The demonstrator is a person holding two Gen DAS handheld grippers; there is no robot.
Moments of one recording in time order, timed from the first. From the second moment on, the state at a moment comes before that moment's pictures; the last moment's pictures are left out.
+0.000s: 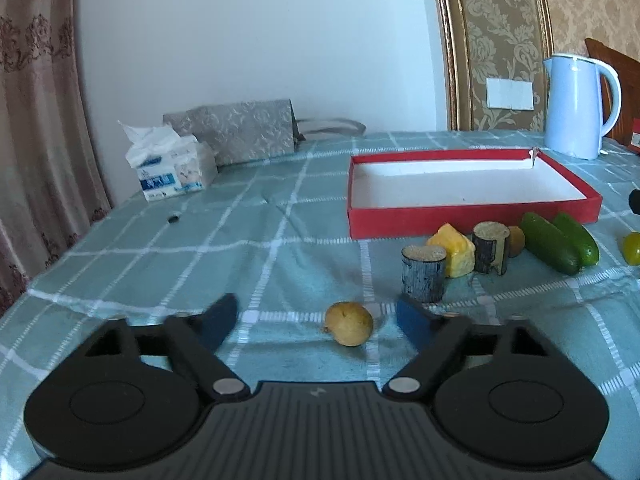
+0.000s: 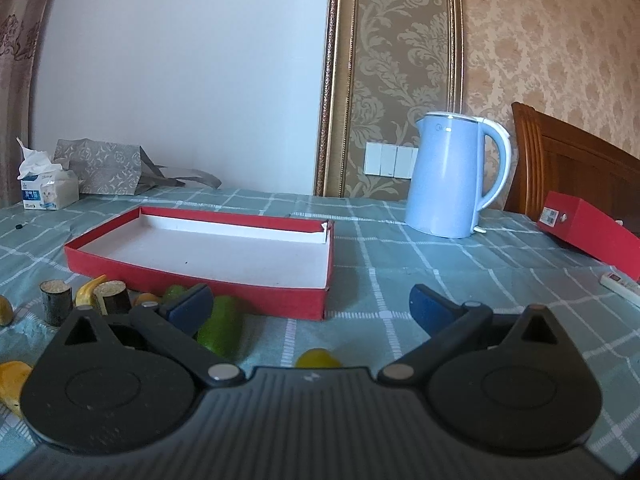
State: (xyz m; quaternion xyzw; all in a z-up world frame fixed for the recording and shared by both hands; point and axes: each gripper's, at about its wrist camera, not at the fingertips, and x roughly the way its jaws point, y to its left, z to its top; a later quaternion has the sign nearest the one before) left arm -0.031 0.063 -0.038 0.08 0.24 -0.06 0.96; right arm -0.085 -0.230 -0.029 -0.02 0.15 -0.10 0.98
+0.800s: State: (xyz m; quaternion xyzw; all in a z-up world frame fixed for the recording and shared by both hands) left arm -0.005 0.058 -0.054 0.06 0.27 -0.09 0.96; right arm -0.108 -0.290 -0.024 0.04 0.16 -0.12 0.98
